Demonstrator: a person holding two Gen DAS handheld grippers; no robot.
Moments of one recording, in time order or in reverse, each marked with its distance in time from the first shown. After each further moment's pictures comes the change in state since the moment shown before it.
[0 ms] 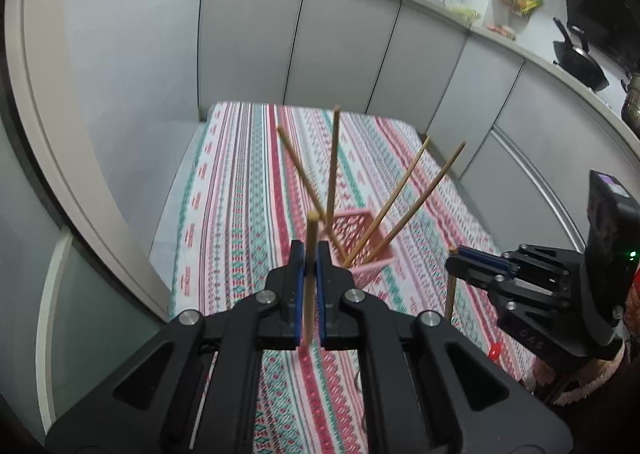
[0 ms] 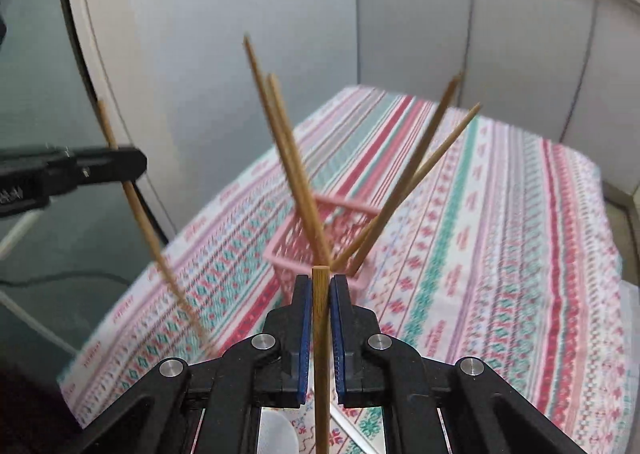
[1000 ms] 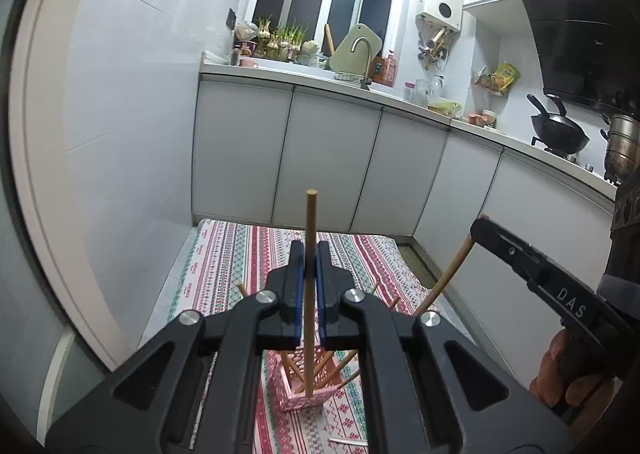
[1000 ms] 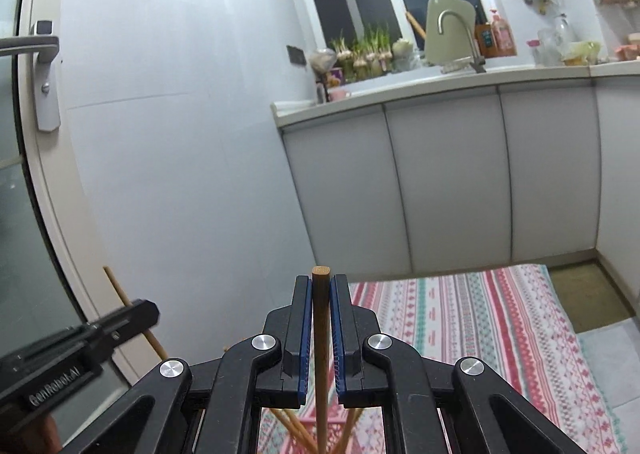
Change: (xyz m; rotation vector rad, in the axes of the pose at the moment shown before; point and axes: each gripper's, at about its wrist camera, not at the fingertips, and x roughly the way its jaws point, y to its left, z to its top) left arm -0.031 -0.042 0.053 0.011 -0.381 -0.018; right arm -0.103 -0.019 0.074 0.238 -0.506 -0.089
